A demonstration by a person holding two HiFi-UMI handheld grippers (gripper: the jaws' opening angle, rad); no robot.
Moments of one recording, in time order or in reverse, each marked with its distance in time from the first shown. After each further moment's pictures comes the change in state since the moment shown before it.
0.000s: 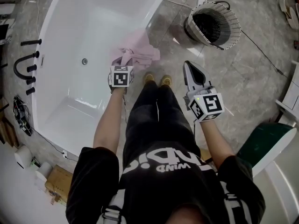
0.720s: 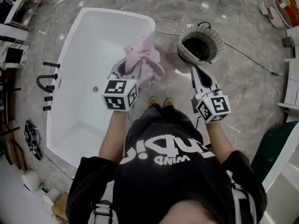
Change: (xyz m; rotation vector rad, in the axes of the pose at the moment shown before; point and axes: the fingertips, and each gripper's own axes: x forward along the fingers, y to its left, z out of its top) left arm -0.289 -0.128 0.220 0.117 -0.545 -0.168; right arm -0.125 0.004 0.124 -0.049 -0.236 -0.100
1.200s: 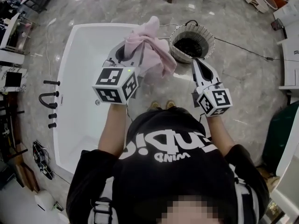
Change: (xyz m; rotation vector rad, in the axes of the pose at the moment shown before) left arm -0.009 -0.059 0.111 0.109 -0.183 -0.188; right arm -0.039 -0.013 0.033 -0.001 -0.128 -0.144
